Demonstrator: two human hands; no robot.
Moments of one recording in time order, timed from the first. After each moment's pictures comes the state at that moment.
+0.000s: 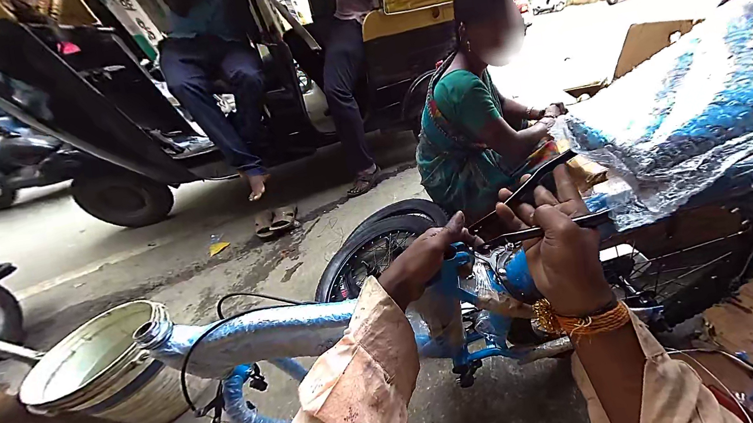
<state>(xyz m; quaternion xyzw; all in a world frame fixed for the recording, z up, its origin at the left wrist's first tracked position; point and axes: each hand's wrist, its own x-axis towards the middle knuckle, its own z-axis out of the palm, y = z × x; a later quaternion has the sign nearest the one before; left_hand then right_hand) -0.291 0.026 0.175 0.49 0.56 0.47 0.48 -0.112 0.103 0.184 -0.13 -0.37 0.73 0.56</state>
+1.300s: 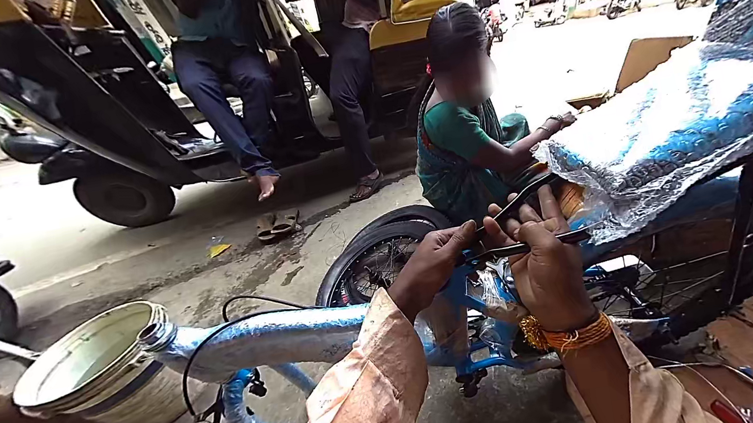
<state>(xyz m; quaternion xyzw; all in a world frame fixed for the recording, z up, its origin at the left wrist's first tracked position) -0.274 0.015 0.185 0.49 0.57 0.53 0.39 -0.124 0.083 0.176 -0.13 -0.38 0.75 0.53</state>
